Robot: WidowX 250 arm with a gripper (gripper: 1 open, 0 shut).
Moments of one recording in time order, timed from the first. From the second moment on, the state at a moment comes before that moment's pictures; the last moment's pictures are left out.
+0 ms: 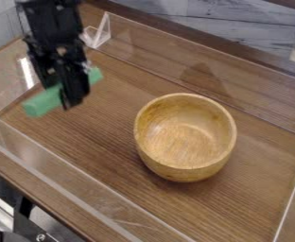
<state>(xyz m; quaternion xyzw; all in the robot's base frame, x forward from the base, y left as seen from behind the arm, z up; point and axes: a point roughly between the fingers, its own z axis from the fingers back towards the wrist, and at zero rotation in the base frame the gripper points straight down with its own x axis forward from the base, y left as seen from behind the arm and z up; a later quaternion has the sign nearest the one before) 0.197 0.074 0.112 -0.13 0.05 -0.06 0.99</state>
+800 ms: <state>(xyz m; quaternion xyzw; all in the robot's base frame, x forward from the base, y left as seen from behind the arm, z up) 0.199 0.060 0.077 -0.12 0.04 -0.07 0.99</state>
